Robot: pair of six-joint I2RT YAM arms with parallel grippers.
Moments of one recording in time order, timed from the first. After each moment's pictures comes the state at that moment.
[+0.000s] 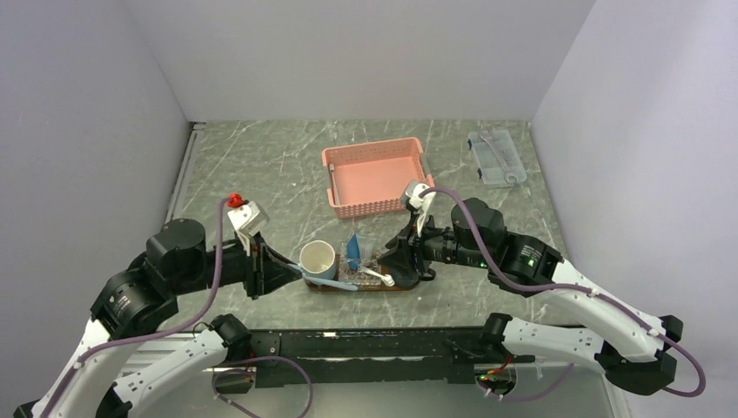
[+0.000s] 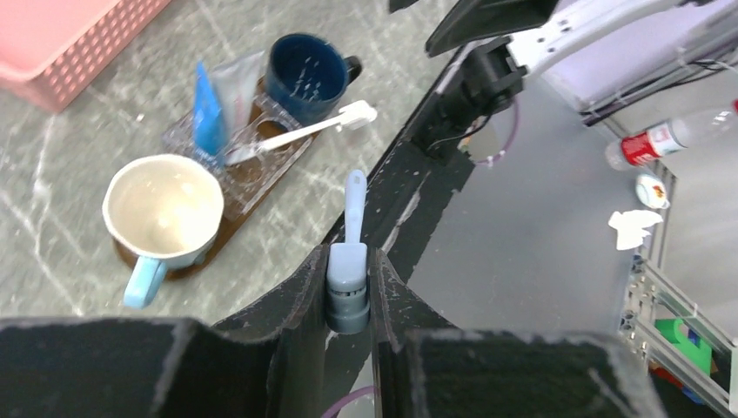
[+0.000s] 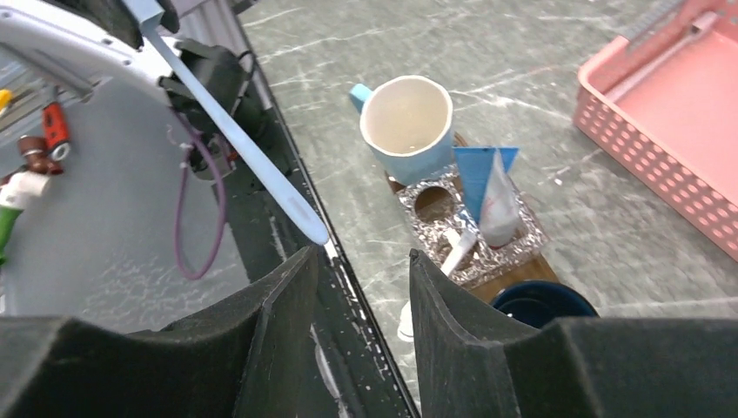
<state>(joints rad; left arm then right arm) -0.73 0.59 1.15 -0.90 0.43 -0.30 1.02 0.87 1.09 -0.56 -0.21 0.20</state>
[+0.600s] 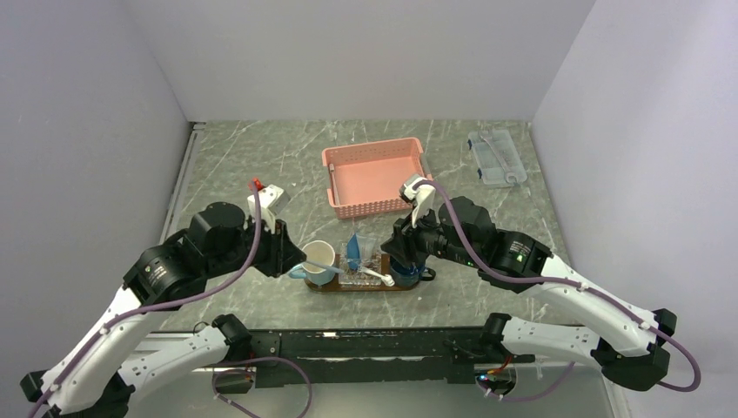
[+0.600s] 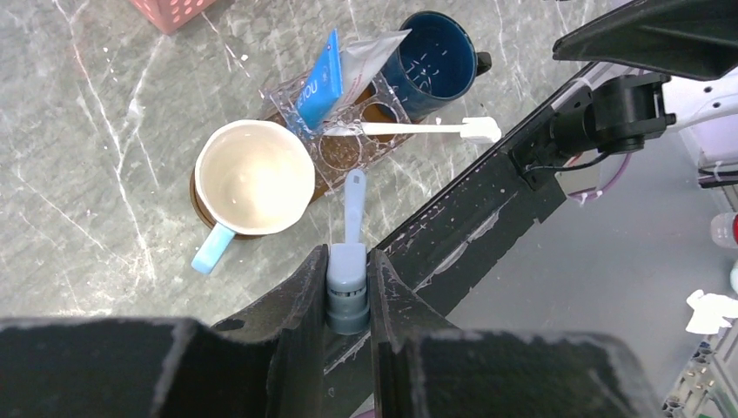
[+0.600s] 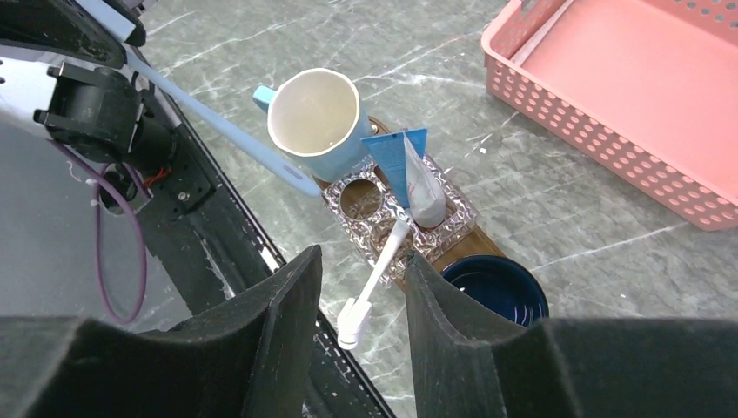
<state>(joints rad) -0.75 0.74 1.16 -0.96 0.15 -0.38 1.02 0.93 1.09 -0.60 0.02 0.23</state>
